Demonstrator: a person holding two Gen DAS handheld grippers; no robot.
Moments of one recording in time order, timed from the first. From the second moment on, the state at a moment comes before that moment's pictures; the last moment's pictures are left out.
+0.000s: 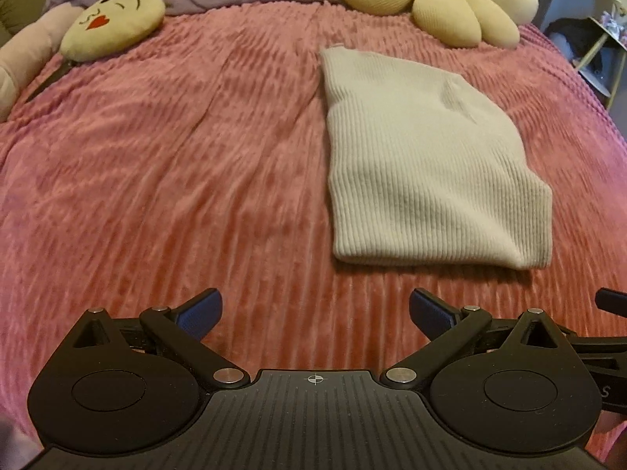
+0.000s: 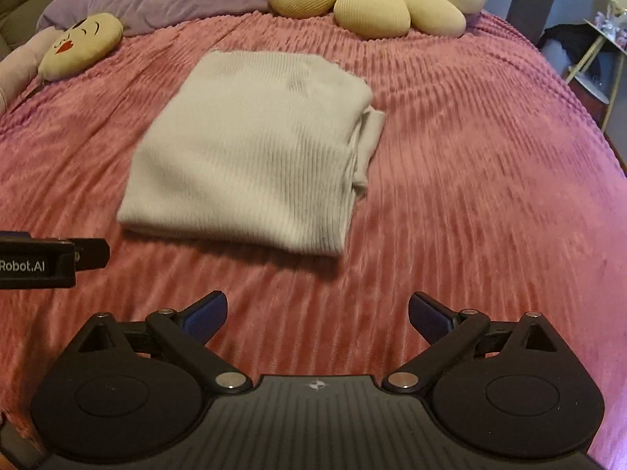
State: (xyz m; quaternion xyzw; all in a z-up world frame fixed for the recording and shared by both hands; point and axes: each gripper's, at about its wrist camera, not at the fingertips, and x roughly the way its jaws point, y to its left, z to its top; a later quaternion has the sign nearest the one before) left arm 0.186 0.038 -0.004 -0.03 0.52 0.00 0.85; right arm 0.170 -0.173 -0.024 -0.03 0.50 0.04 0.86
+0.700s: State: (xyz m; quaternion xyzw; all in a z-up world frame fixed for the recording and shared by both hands) left arm 0.178 0.037 0.009 -0.02 0.52 0.00 0.85; right arm 0.184 -0.167 0.003 -0.01 0.52 0.01 0.85
